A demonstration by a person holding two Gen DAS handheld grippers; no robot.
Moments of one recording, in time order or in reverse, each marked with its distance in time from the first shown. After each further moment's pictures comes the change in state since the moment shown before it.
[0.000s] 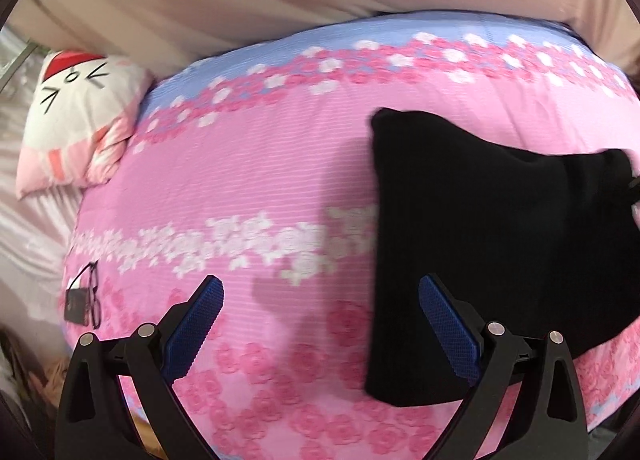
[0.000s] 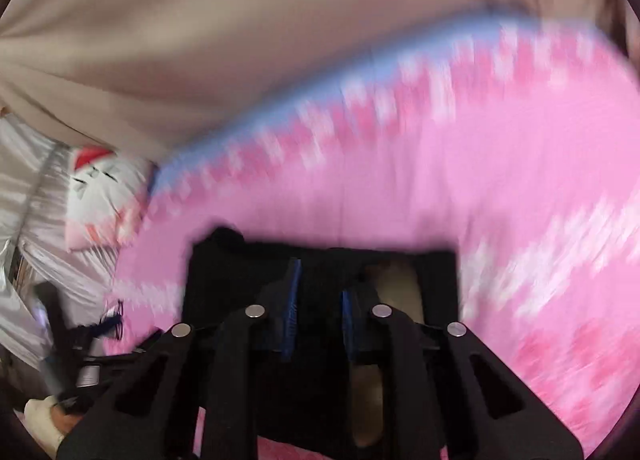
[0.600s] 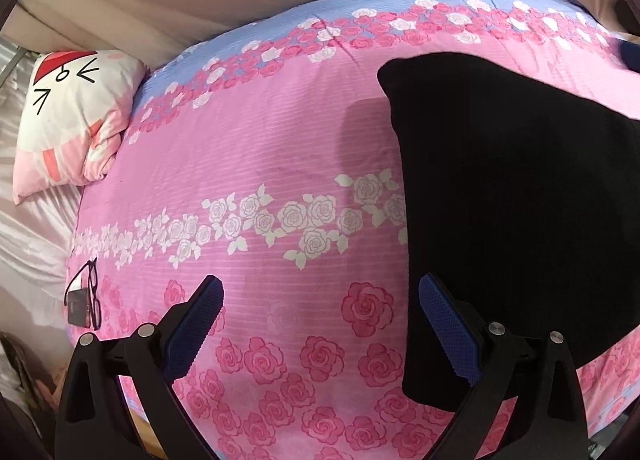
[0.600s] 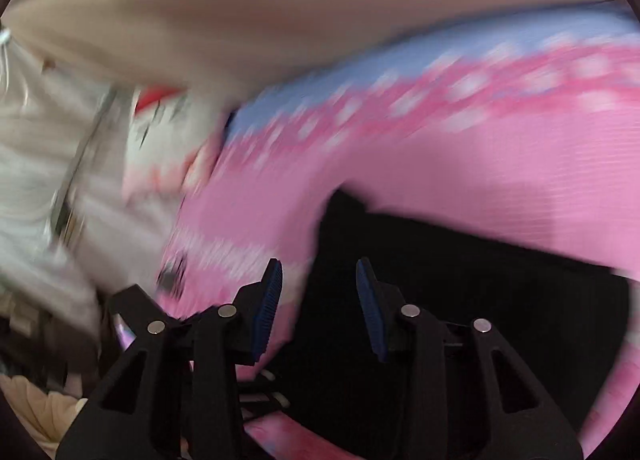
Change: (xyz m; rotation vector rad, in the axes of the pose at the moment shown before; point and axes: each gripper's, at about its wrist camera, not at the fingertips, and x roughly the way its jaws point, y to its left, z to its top) left arm 0.032 -0.005 -0.016 0.071 0.057 0.024; right arm 0.117 0.109 -0.014 -0.091 0.351 0.302
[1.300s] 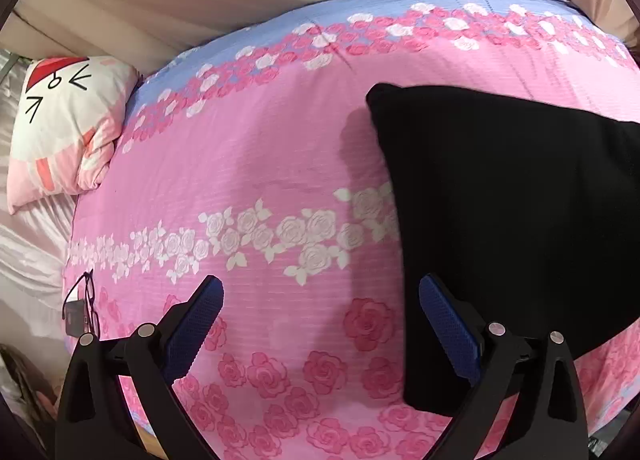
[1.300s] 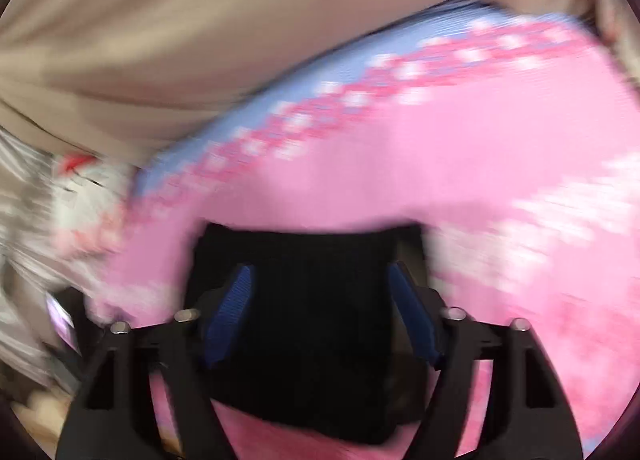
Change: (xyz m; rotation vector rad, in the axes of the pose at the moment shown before) left arm -0.003 0.002 0.013 0.014 -0.015 -0.025; right arm -0.128 -0.076 -0.073 0.164 -0.255 -0.396
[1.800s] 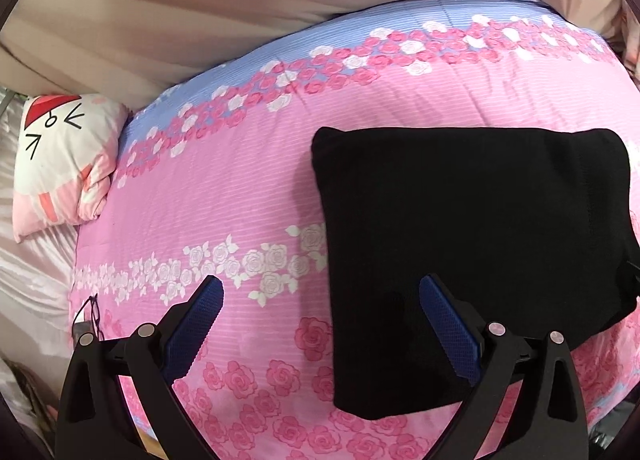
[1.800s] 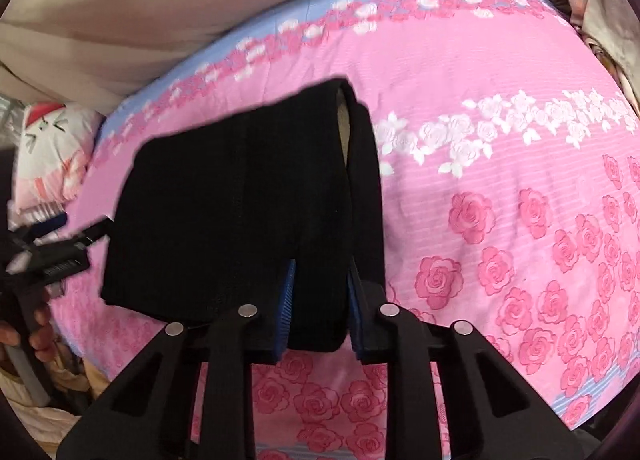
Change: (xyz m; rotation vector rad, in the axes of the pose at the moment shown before) left arm -0.034 -0.046 0.016 0.058 -0.054 -0.001; right arm -0.006 -0.032 -0.072 -0.028 0.075 -0.080
